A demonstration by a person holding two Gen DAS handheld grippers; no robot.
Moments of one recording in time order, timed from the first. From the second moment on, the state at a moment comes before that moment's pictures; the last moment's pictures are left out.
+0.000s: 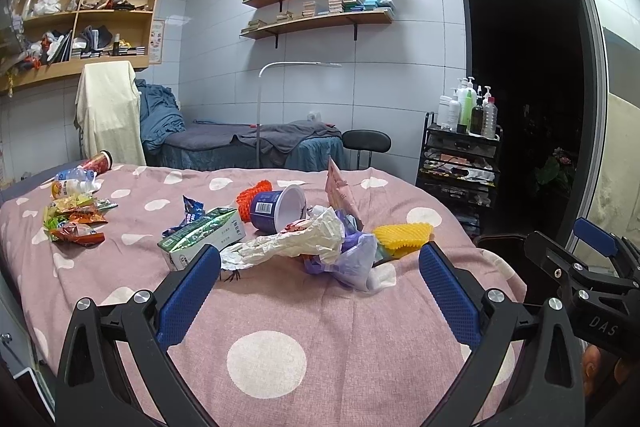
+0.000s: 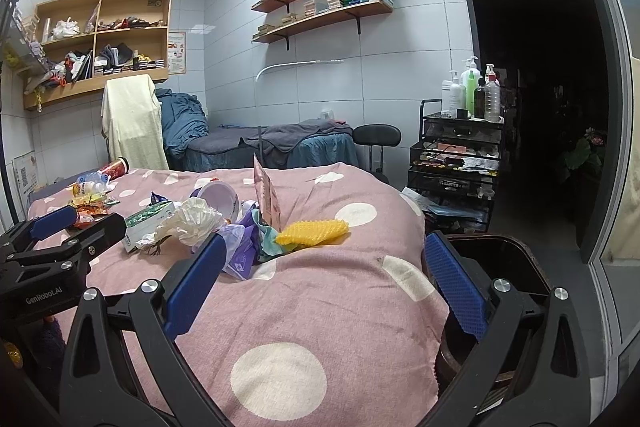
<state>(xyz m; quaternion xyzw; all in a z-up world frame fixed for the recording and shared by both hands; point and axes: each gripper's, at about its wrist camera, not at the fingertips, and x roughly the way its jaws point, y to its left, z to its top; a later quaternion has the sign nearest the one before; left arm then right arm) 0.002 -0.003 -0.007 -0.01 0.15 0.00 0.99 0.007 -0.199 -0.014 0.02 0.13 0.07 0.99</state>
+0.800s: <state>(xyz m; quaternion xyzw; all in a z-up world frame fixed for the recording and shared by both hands) 0.002 -0.006 -0.009 -0.01 0.15 0.00 0.99 0.002 -0.196 -0.010 0.02 0.13 0.08 0.99</state>
